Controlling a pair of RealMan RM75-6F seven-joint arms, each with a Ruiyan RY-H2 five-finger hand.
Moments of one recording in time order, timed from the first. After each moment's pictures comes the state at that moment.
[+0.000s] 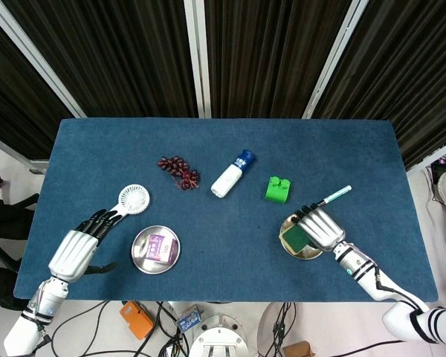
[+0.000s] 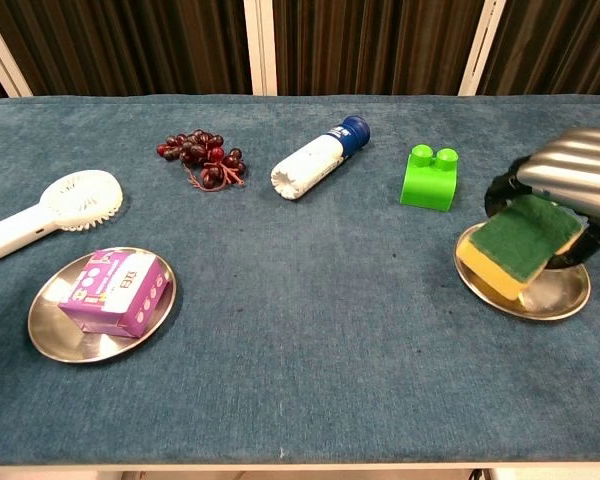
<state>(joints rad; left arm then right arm) -0.26 -1.25 0.08 -1.65 1.65 1.40 0.10 0.60 -1.36 -0.05 -1.40 -1.60 1.04 -0.28</state>
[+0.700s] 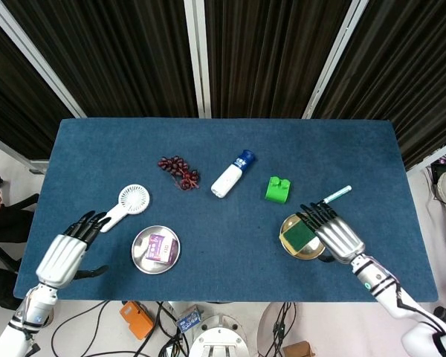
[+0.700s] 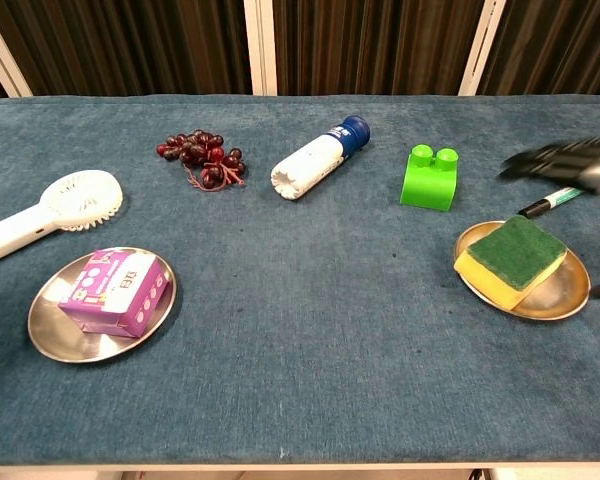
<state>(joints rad) -0.19 -1.20 0.10 -1.64 1.69 1.48 0.06 0.49 -1.22 -0.09 -1.57 -1.58 1.15 -0.29</state>
